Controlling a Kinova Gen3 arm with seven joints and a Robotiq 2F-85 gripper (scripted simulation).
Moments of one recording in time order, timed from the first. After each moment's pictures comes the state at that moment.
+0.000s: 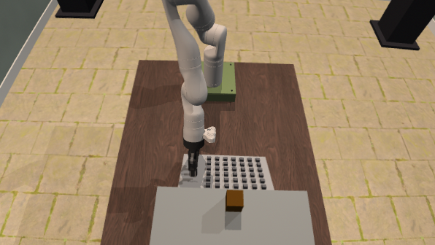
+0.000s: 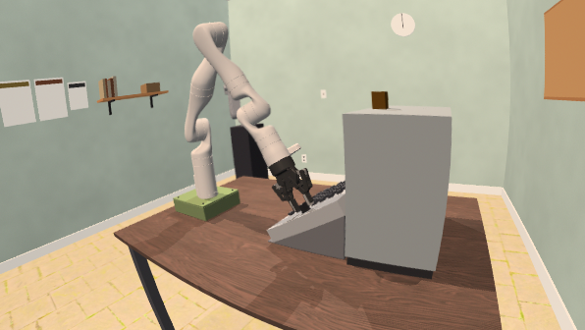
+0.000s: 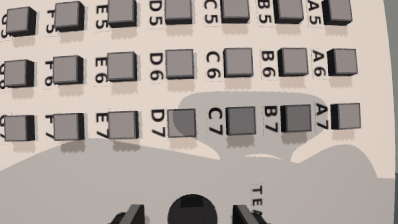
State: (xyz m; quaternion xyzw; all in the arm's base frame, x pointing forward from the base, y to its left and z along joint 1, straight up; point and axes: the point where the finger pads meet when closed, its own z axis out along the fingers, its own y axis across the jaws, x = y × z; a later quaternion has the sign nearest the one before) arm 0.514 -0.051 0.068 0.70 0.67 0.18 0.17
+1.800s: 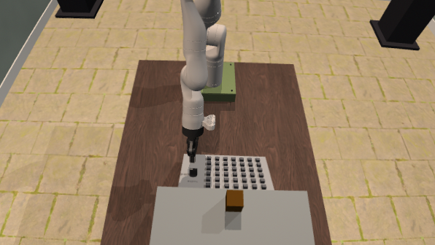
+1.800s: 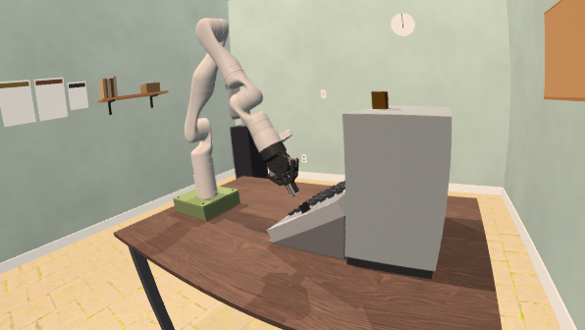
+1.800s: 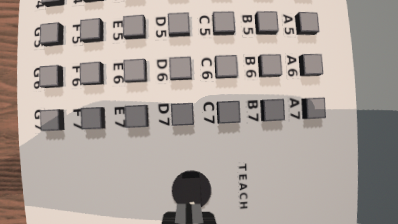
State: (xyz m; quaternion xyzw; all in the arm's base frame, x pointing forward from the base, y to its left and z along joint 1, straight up) arm 0.490 -0.056 0.111 0.70 0.67 0.18 0.17
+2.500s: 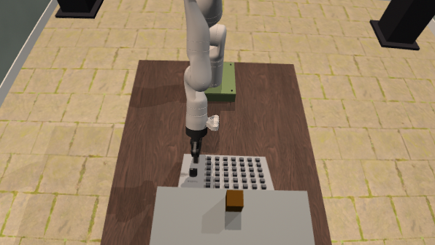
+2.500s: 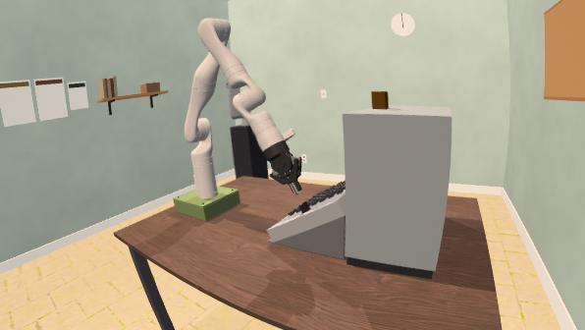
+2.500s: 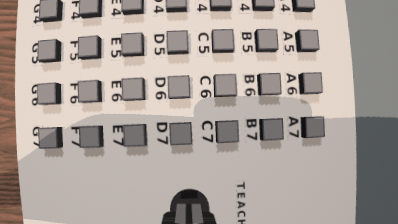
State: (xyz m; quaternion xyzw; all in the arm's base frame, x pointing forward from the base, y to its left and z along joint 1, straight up) arm 0.492 -0.043 0.111 0.70 0.67 0.18 0.17
